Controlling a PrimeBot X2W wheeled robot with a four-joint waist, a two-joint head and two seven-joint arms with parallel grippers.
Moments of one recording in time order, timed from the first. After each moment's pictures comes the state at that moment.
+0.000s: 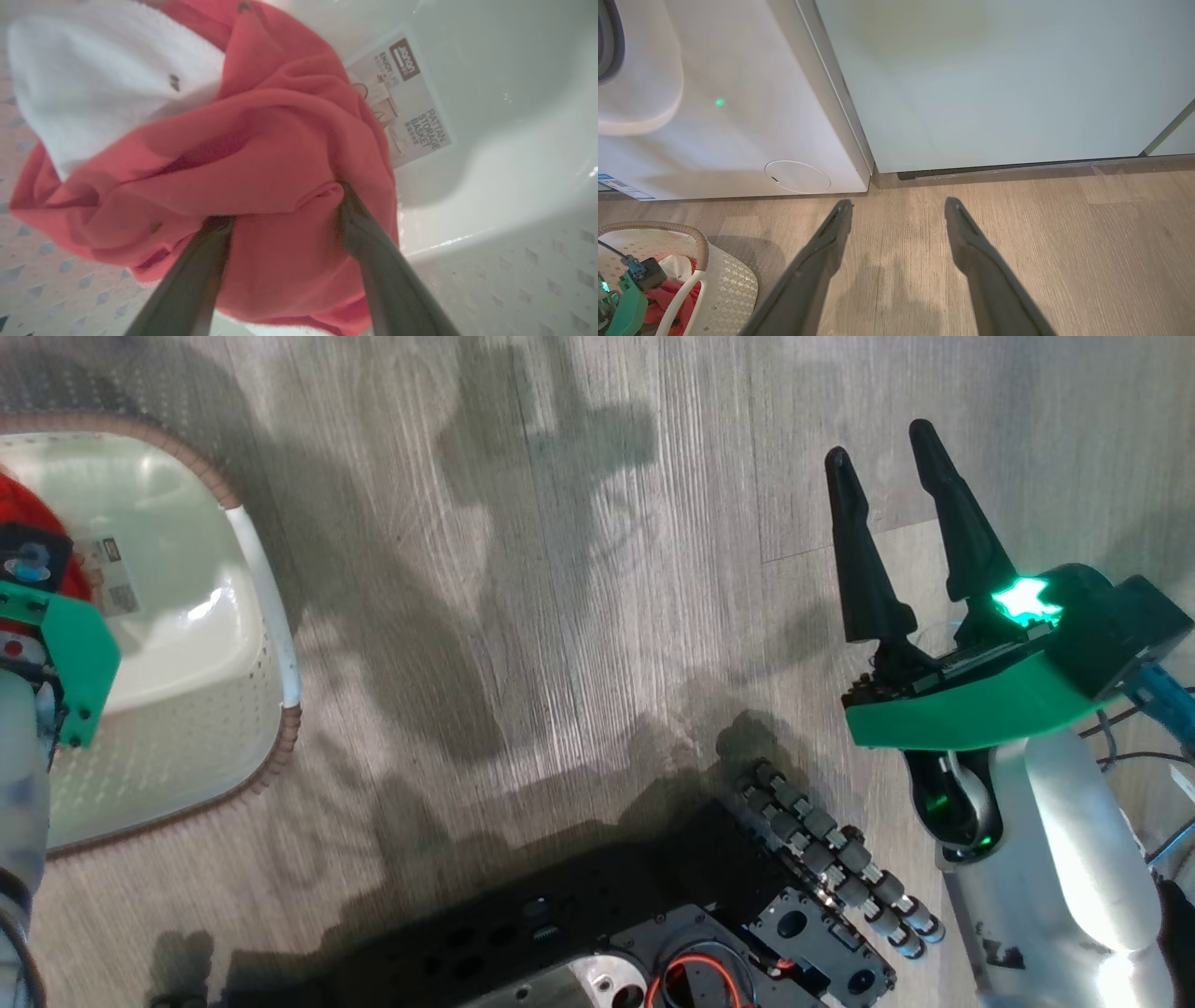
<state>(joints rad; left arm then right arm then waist) -0.95 0.40 -0.28 1.29 0.15 0.09 0.06 -0.37 -0.05 0.16 0.01 0.33 0.13 -0.26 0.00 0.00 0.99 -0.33</state>
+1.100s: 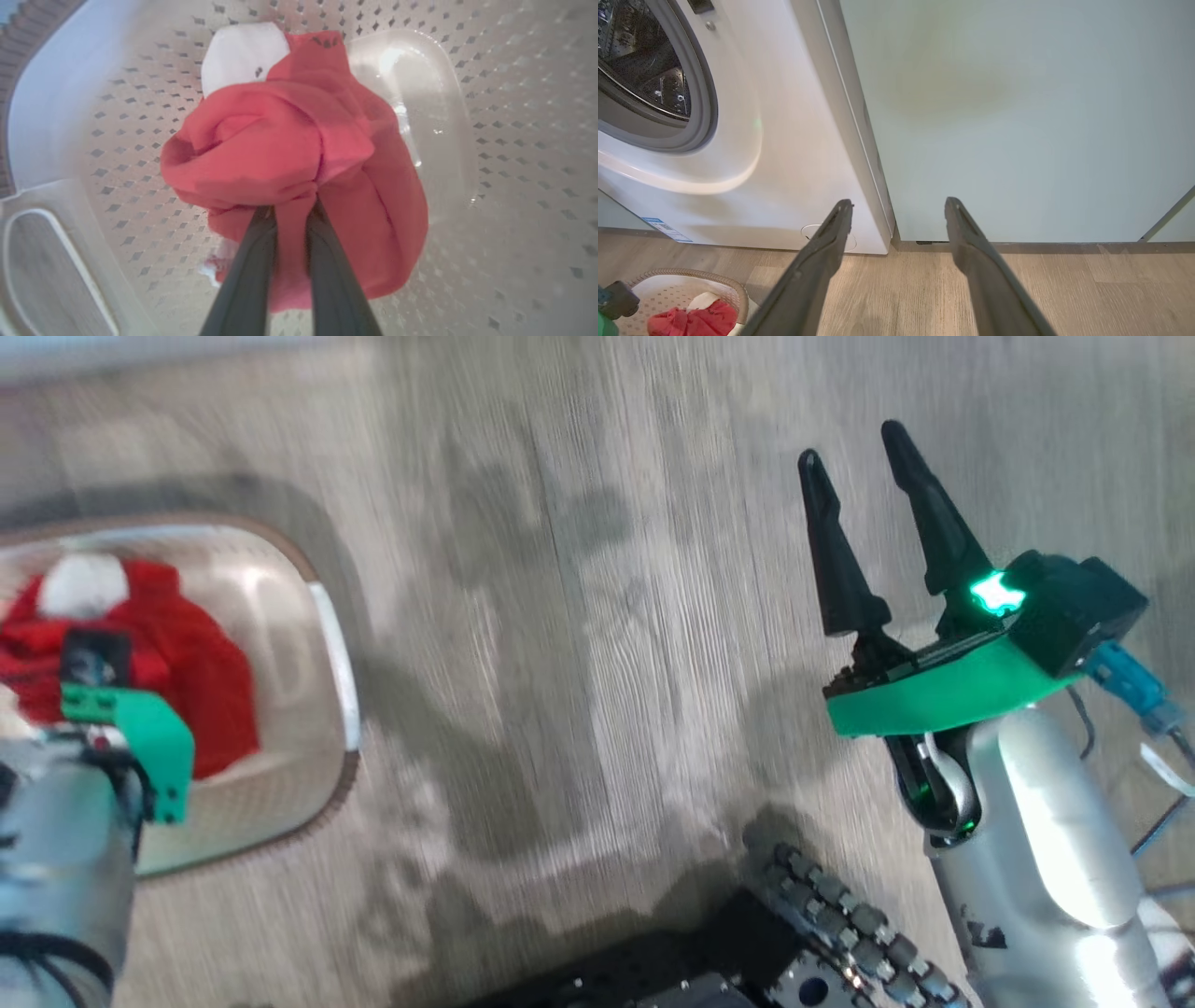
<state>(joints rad) -0.80 0.32 -0.22 1.29 -0.03 0.08 -0.12 -0.42 -0.05 0.18 0.10 0.30 0.13 -0.26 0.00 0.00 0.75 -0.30</state>
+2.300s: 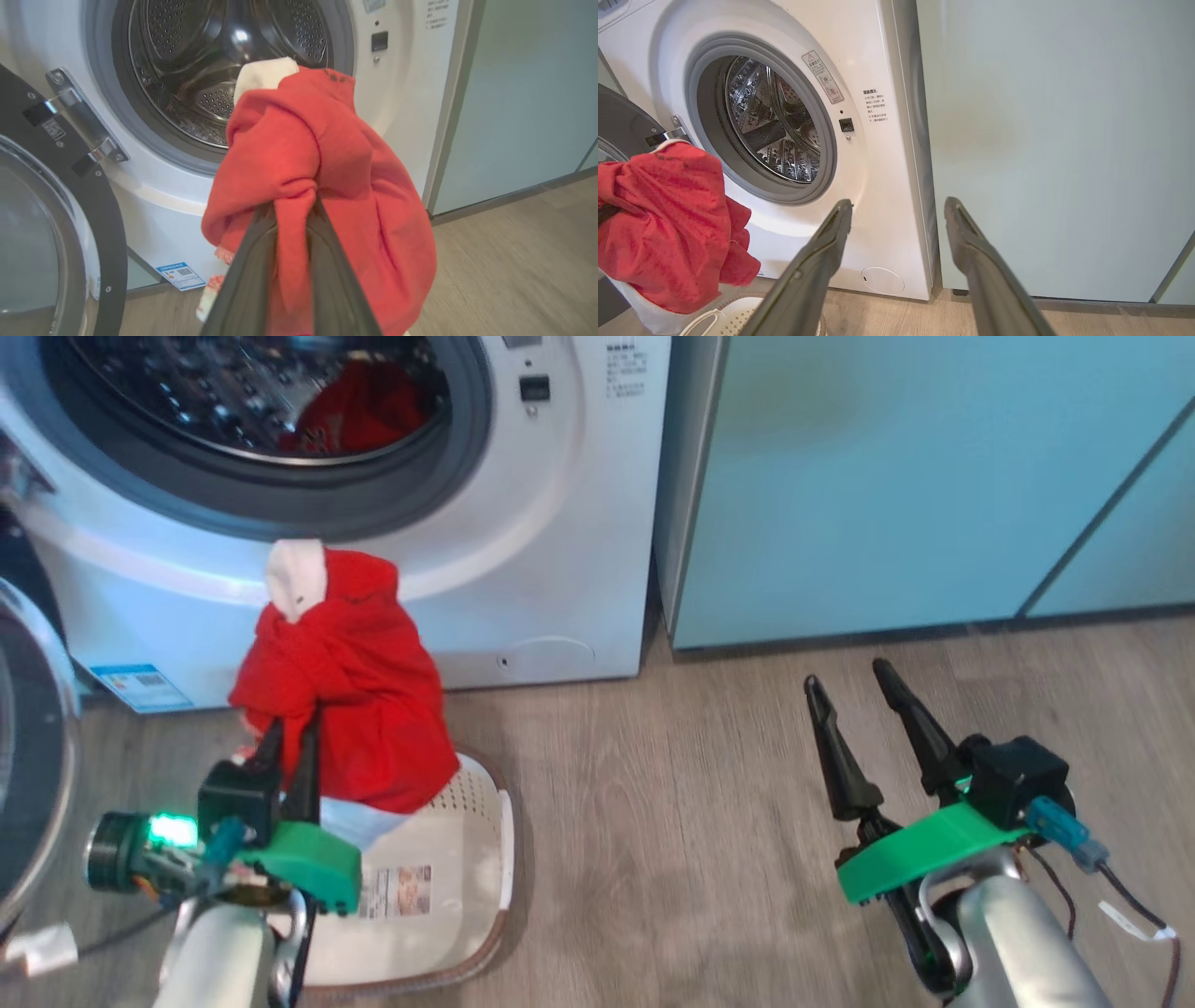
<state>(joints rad) -0.17 0.19 -0.16 0.30 -0.07 0.10 -0.25 -0.14 -0.05 0.14 0.24 0.24 0.13 -0.26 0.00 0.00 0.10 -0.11</state>
